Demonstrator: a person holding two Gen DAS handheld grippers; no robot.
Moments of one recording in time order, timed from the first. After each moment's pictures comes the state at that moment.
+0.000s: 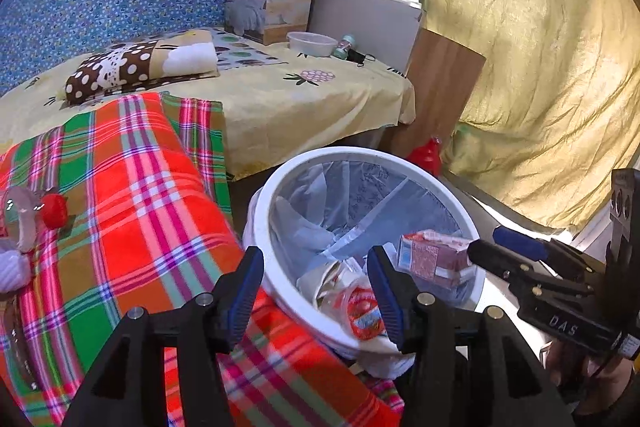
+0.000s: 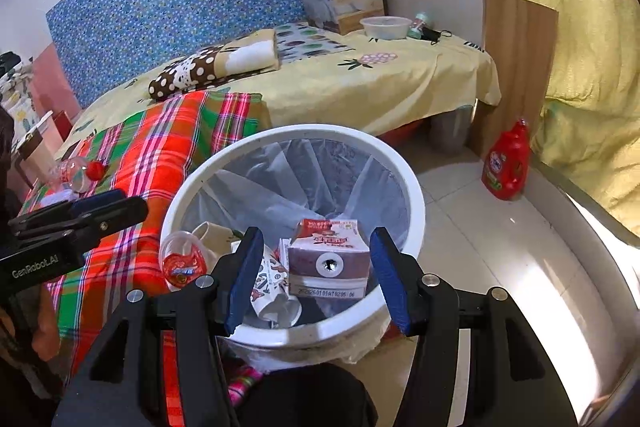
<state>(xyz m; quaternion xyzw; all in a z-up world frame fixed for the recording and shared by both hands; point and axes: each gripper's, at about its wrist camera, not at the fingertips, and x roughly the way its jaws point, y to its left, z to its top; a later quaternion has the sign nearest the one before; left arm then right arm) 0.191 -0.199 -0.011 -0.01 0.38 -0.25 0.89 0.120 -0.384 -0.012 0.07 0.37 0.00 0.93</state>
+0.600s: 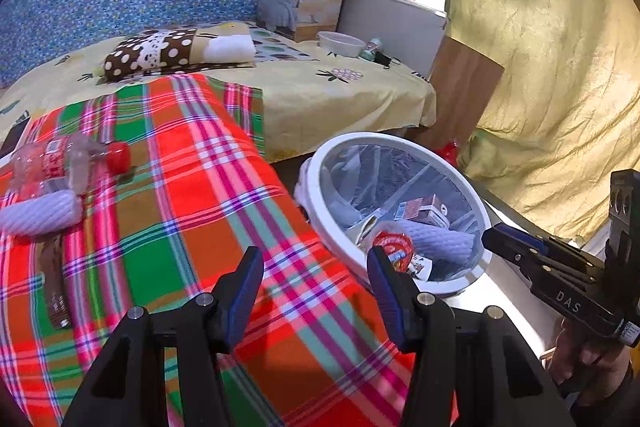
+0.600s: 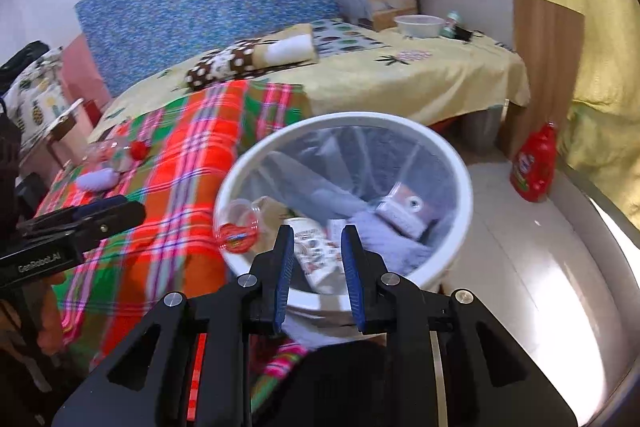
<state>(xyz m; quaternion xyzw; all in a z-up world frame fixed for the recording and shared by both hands) 0.152 -0.145 -0.010 -0.04 0.39 -0.21 0.90 0.110 -0.347 -0.012 0.07 0.37 0.07 0.92</state>
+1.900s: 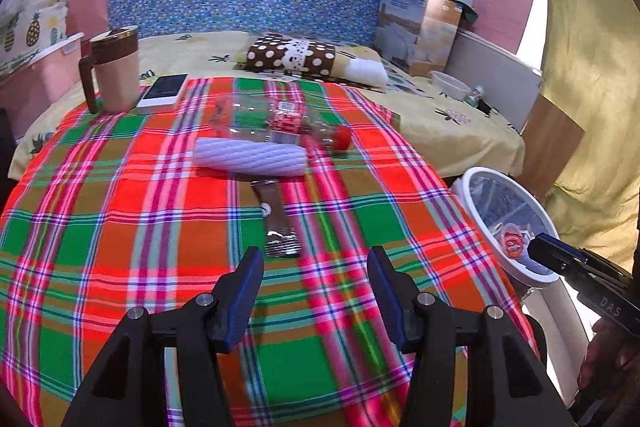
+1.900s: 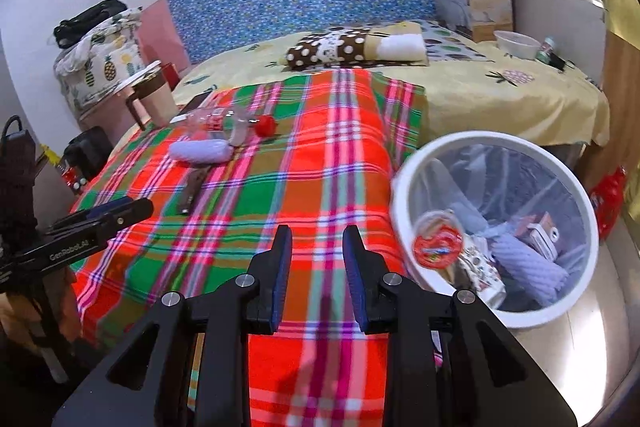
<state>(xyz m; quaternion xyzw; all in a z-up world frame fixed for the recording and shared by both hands) 0.096 0.008 -0.004 -0.09 0.37 -0.03 0.93 0.109 -0.241 0.003 0.03 0.37 0.20 0.91</state>
